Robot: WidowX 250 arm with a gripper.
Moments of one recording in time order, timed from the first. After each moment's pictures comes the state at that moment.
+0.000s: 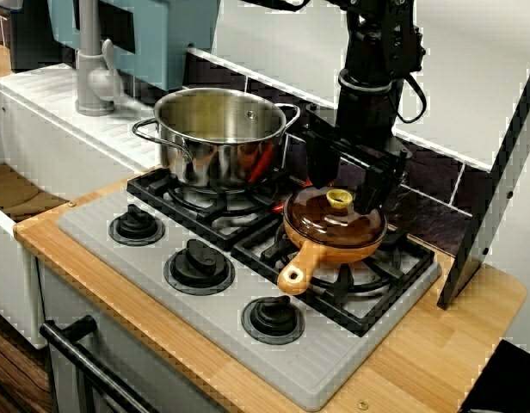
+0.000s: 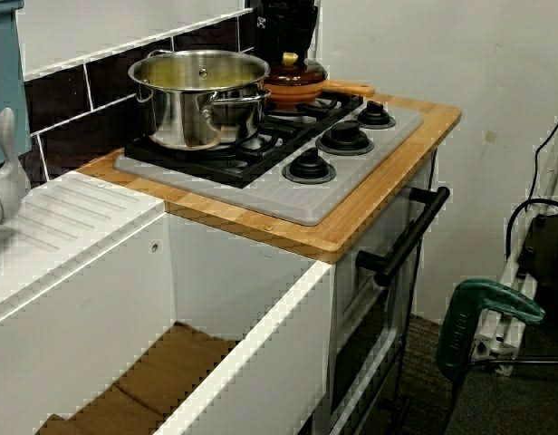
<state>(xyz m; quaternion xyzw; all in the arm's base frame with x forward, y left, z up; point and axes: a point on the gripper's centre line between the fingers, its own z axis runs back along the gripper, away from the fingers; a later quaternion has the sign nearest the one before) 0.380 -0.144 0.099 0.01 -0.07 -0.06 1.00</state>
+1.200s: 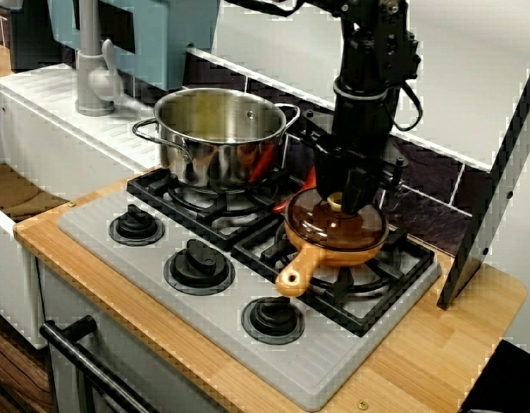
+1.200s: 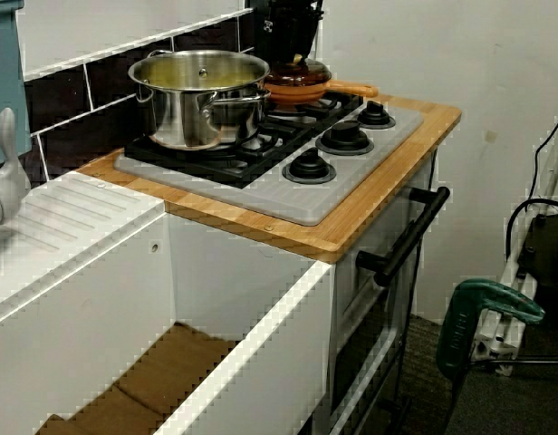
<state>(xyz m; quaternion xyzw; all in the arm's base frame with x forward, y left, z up) 0.370 -0.145 0.093 0.01 -0.08 -0.06 0.99</state>
